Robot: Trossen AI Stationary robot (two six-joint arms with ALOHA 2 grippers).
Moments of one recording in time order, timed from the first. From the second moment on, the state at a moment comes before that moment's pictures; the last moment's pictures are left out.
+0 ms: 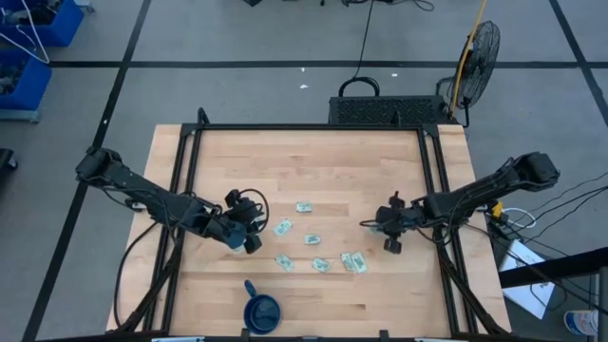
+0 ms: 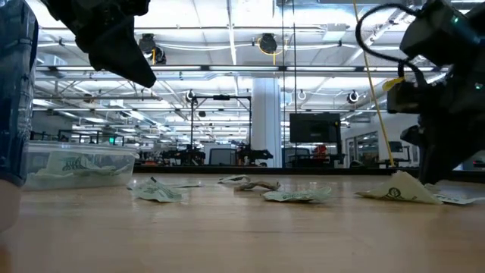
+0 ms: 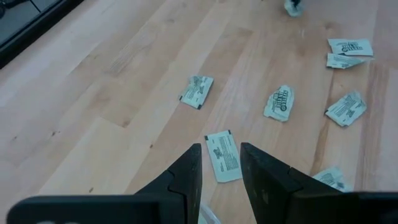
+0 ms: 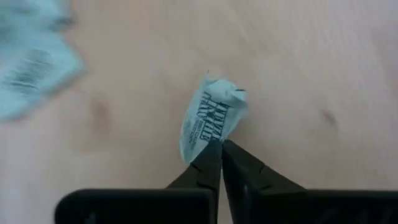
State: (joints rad) left arm -0.41 1.26 0.81 -0.47 -0.58 -0.65; right arm 0.25 1.10 0.33 -0.32 0.10 0.48
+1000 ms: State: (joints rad) left arm -0.37 1.26 0.80 -0.25 -0.57 -0.40; right arm 0.34 1.15 0.36 -0.02 0.14 0.25
